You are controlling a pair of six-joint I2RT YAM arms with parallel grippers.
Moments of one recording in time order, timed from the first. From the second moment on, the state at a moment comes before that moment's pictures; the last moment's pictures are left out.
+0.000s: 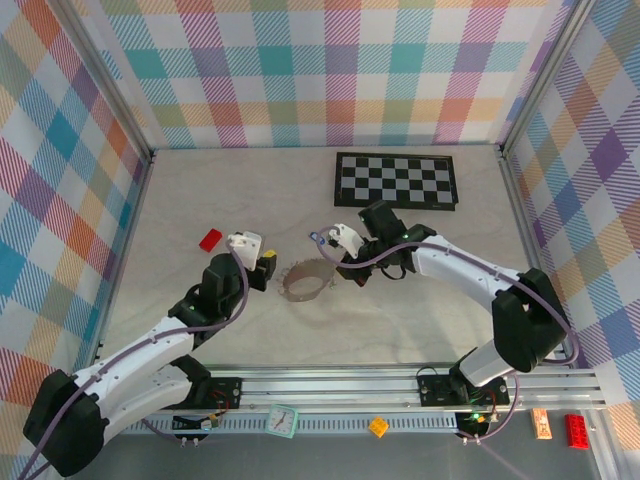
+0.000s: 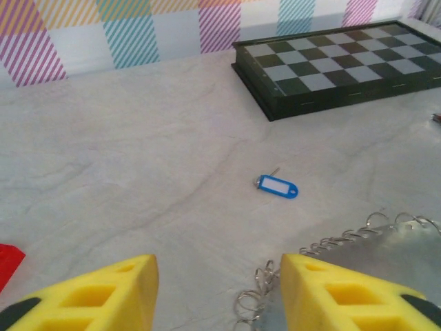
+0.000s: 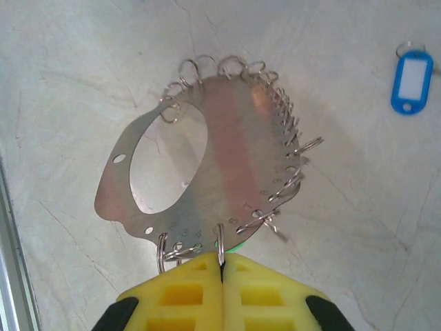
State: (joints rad) left arm -0.59 0.89 0.43 0.10 -0.23 -0.06; right arm 0.65 1.51 1.04 -0.52 -0.46 -0.32
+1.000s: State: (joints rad) left arm -0.55 1.17 0.63 0.06 0.62 0.43; right arm 0.75 1.40 1.00 -0.43 -0.51 -0.51
